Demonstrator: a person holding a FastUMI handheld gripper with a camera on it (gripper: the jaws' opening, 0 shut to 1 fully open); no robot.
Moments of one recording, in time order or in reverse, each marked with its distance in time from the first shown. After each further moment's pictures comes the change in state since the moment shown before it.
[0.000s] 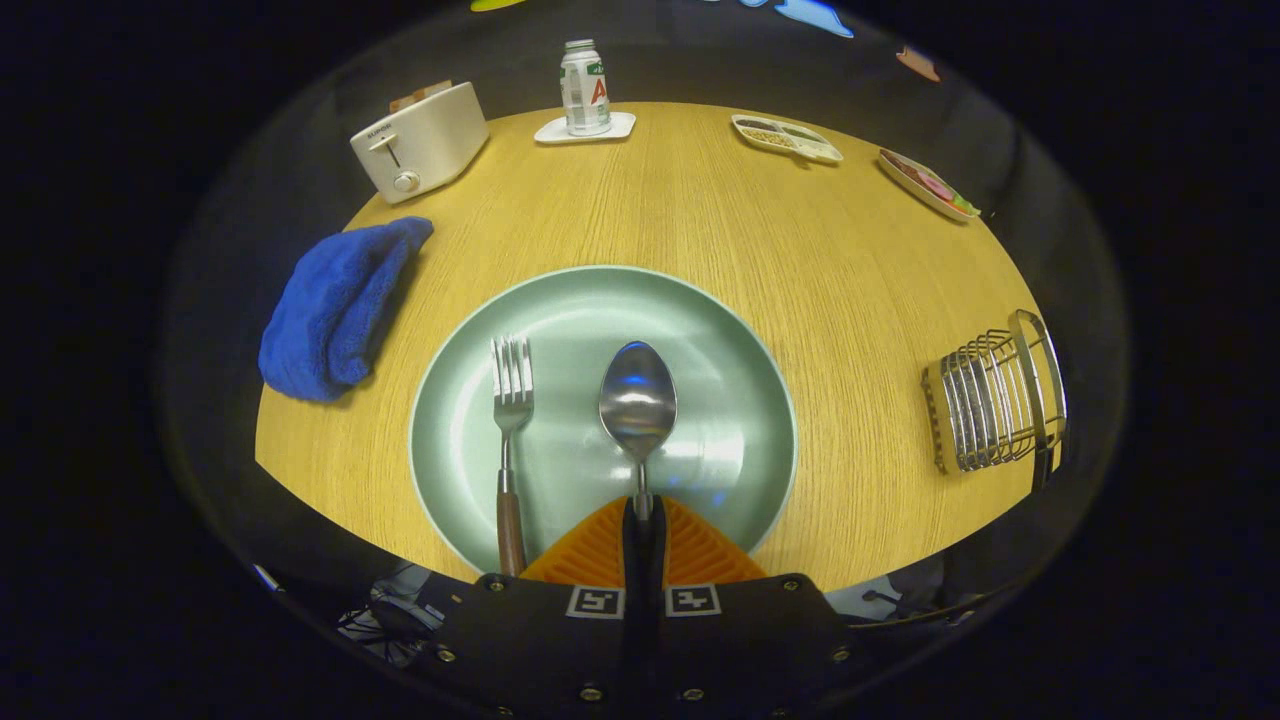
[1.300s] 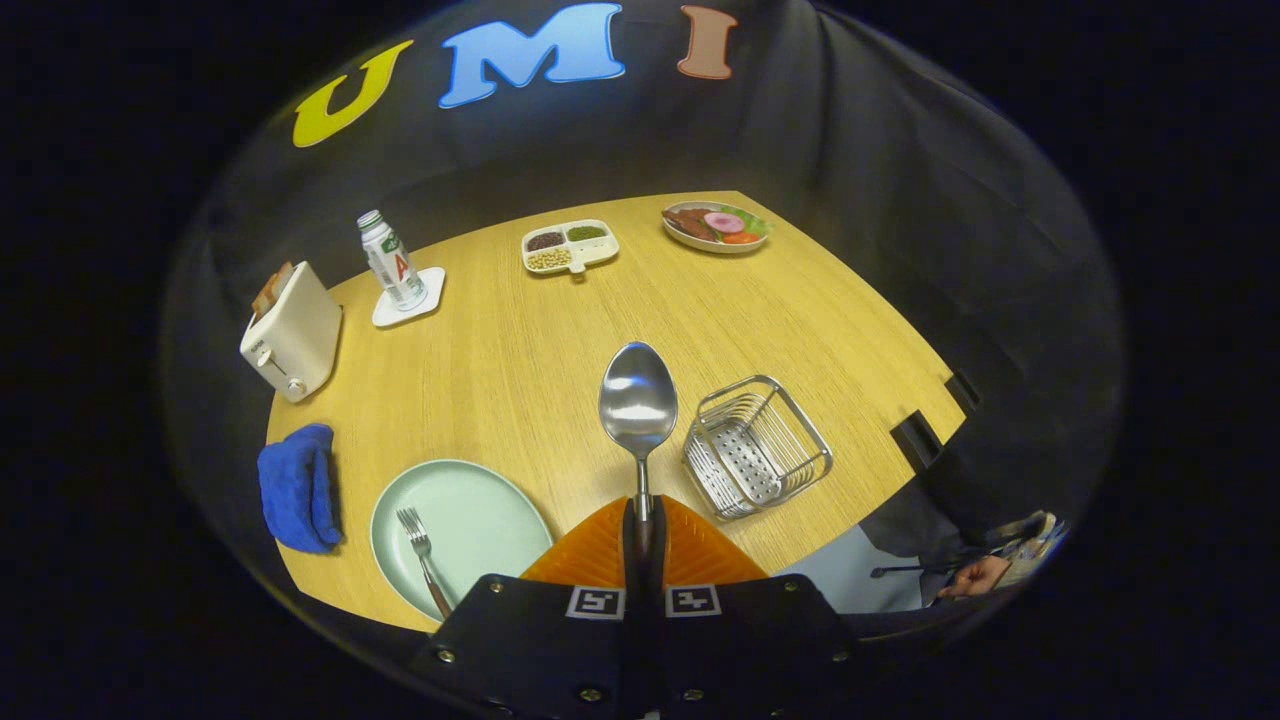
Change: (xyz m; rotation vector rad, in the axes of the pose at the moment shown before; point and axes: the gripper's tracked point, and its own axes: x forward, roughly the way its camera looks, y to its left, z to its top) arm -0.101 -0.157 0.052 0.386 -0.223 -0.240
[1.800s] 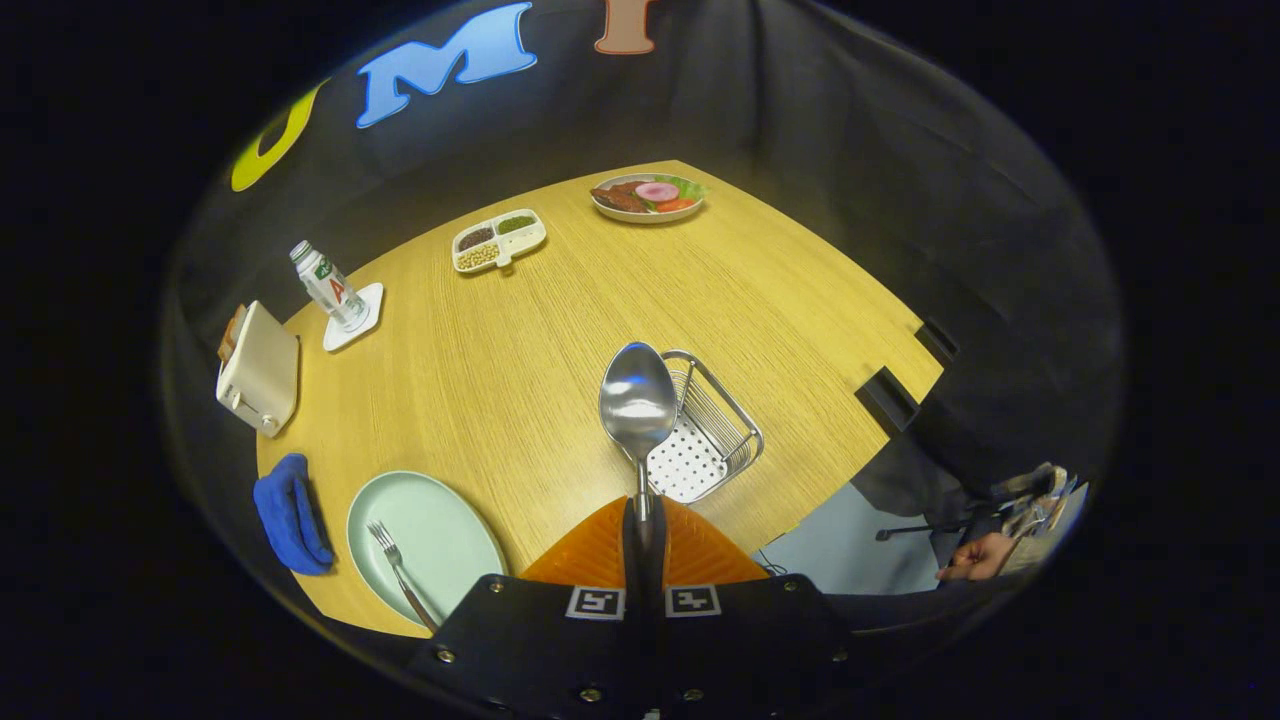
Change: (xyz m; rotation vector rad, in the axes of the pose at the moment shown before) arm 0.014 -0.048 -0.012 0.121 0.080 -0.038
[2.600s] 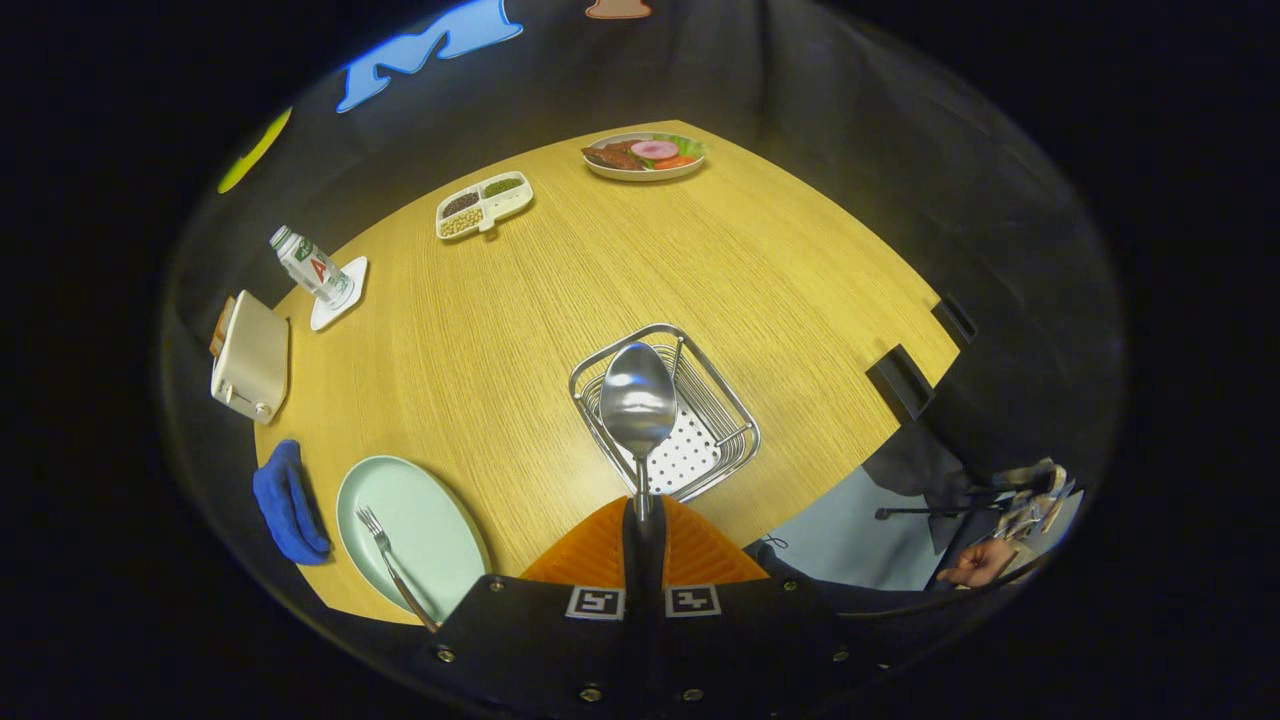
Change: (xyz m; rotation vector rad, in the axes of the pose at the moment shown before) arm 0.014 -0.012 -0.004 -0.009 0.142 0.021
